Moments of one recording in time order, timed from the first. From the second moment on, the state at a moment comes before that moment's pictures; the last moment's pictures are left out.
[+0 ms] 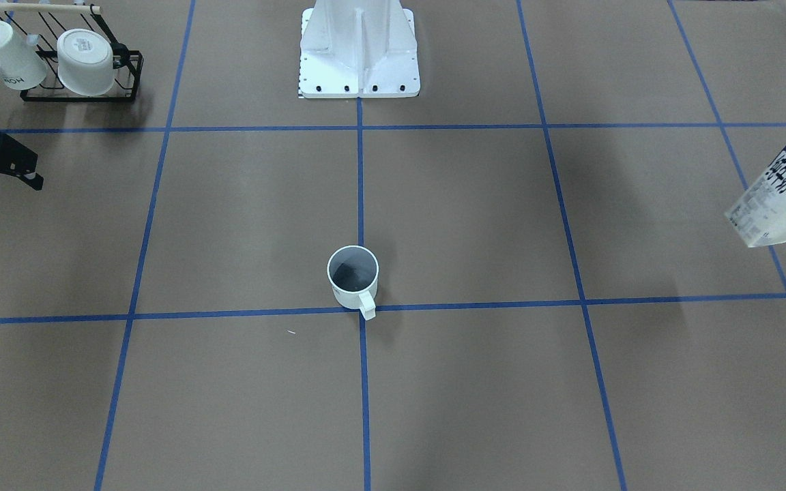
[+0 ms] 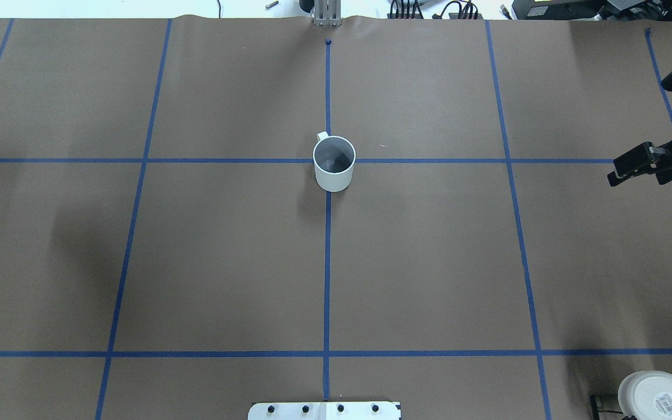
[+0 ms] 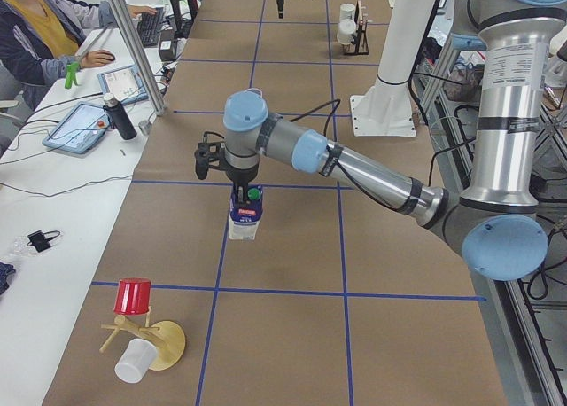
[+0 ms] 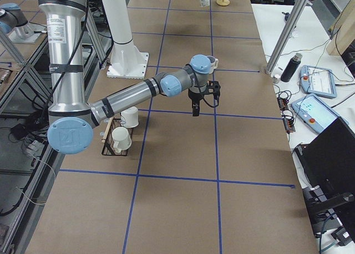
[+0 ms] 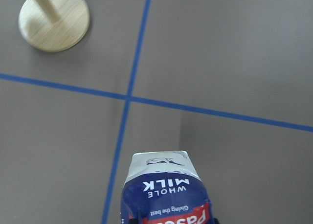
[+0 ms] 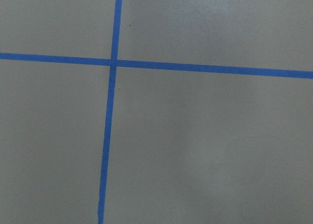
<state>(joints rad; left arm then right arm) -1.42 -1.70 -1.98 -1.43 -2.38 -0.45 1.13 -1.57 1.99 -1.53 2.33 0.56</state>
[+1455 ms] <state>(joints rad) -0.88 -2.55 -1.34 -1.37 -2.22 -0.85 1.17 -1.66 2.02 -1.52 2.32 0.52</state>
